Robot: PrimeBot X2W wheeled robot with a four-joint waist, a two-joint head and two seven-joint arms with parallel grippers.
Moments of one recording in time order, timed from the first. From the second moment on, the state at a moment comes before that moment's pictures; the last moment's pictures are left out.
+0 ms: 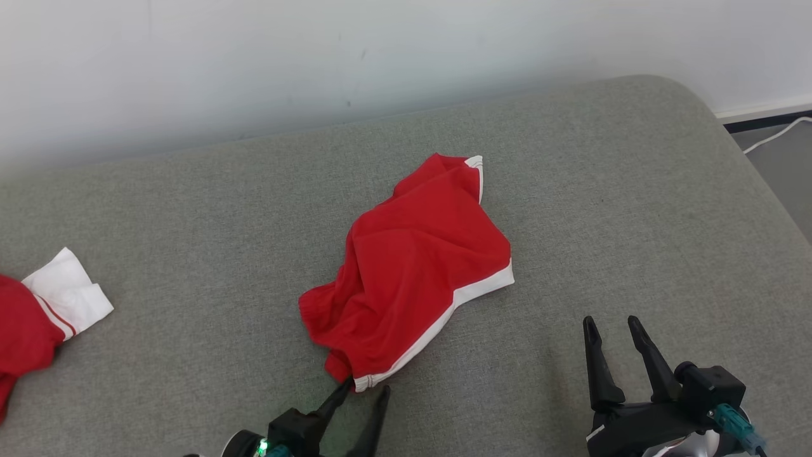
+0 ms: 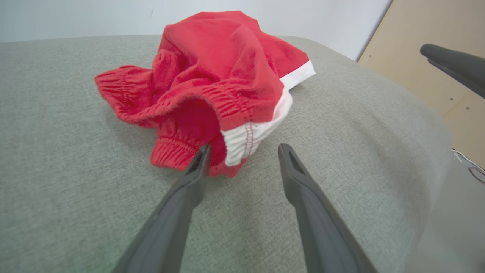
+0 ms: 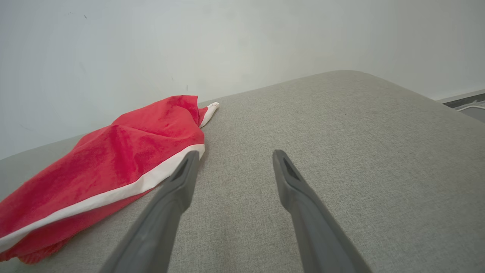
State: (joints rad) left arm -0.27 0.05 -0.48 0.38 -0.24 -0.02 -0.26; right arm -0.13 -0.11 0.21 0.23 0.25 0.13 -0.26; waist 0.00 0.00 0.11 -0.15
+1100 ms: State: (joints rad) left arm -0.09 0.15 -0.29 0.21 -0.27 0.06 -0.26; right arm -0.11 -0.12 0.20 0.28 0.27 0.13 -0.26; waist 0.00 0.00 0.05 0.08
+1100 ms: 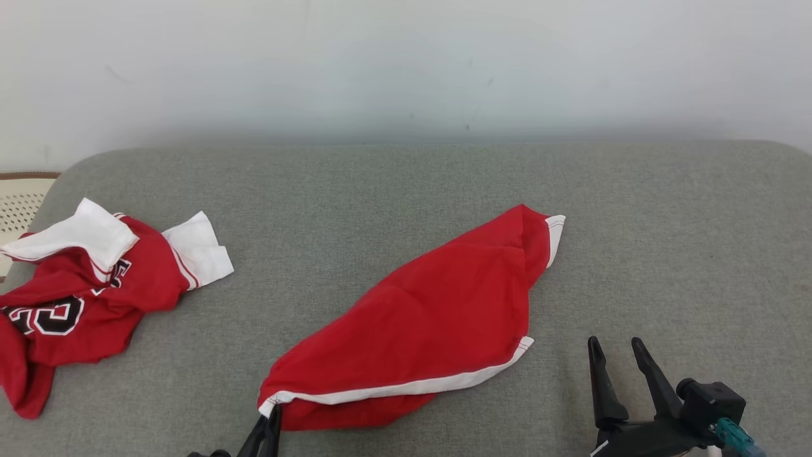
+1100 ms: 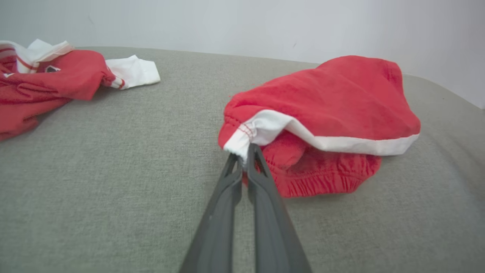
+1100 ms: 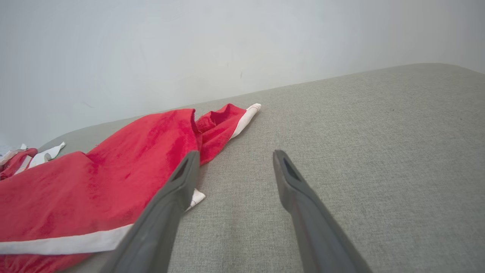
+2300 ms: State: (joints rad) left arm 0.03 0.06 -0.05 0.08 -0.12 0.08 -0.26; right arm -0.07 -0.13 0.15 0.25 0.25 0.13 -0.26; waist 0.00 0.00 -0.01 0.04
